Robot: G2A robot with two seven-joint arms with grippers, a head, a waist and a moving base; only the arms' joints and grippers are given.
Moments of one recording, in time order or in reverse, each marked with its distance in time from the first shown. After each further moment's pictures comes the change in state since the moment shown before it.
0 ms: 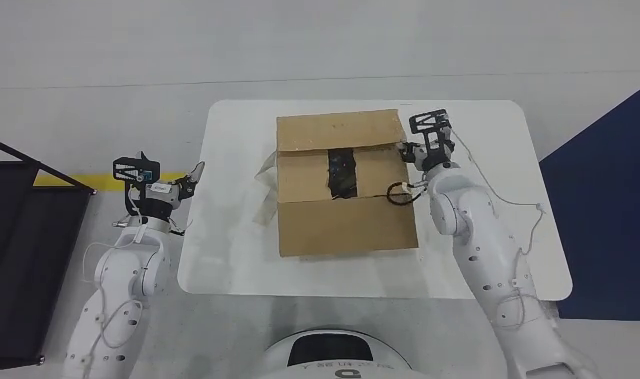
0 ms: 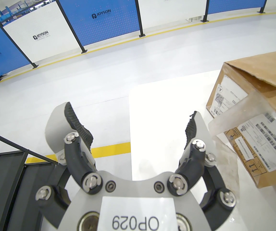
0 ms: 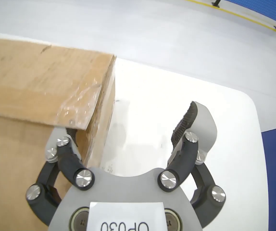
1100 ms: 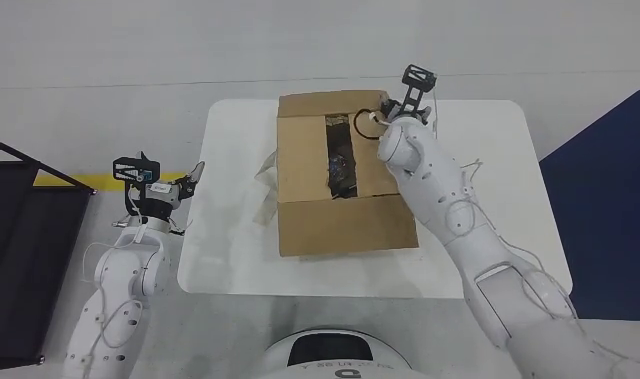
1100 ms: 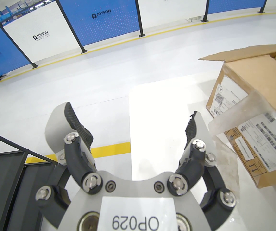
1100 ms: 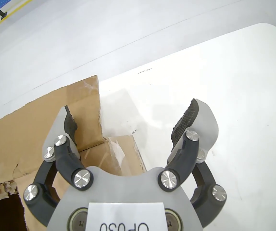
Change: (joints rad) left arm 0.000 0.000 0.000 0.000 0.000 0.000 0.000; right arm 0.511 -0.201 -0.273 0.639 0.473 0.524 -0.106
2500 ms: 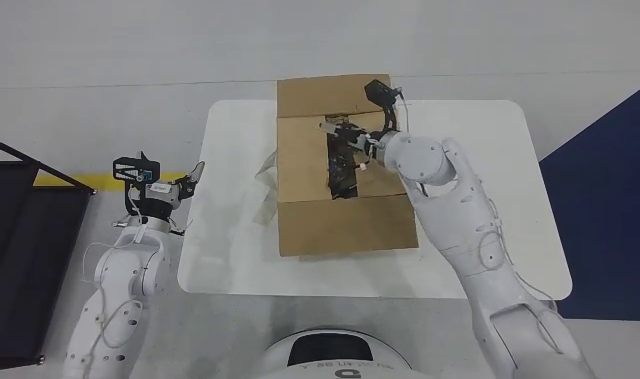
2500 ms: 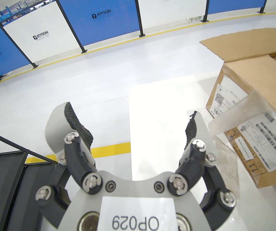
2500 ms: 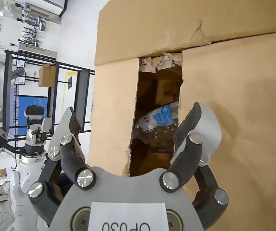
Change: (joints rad) left arm 0.000 0.000 0.000 0.000 0.000 0.000 0.000; right arm -0.216 0.051 0.141 -0.422 0.336 -0.423 0.501
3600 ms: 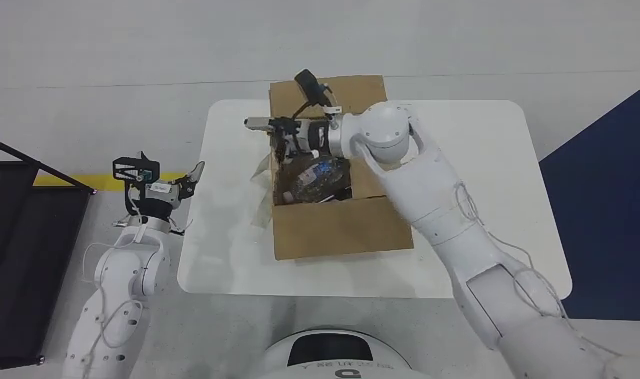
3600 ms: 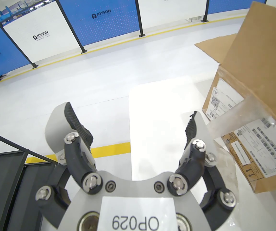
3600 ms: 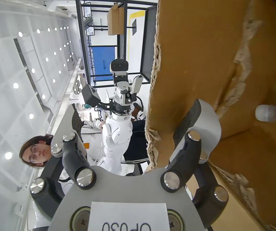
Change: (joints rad) left arm -0.002 -0.002 -0.002 0.001 -0.012 0.003 0.016; right arm 0.234 -0.117 -0.214 0.185 0.641 0.003 0.112
